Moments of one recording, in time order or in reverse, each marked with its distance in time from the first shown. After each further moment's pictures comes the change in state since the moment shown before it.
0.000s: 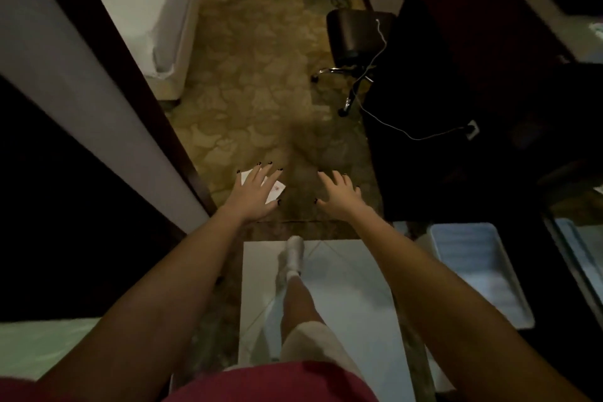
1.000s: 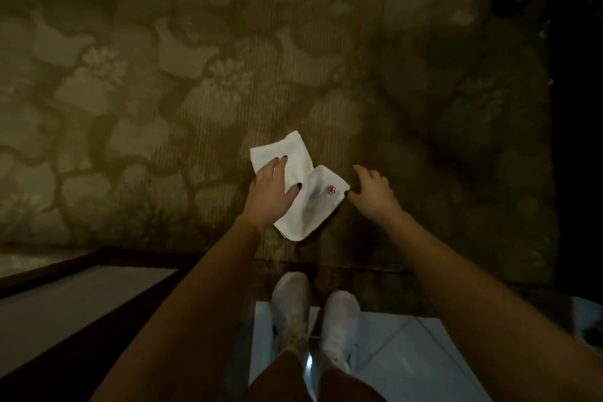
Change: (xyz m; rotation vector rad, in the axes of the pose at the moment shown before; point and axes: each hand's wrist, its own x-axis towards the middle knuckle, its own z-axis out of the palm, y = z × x) left_hand 0.510 -0.332 0.427 -0.451 -0.101 -0.408; right_hand 0.687 0.054 0.328 0.182 -0.281 0.096
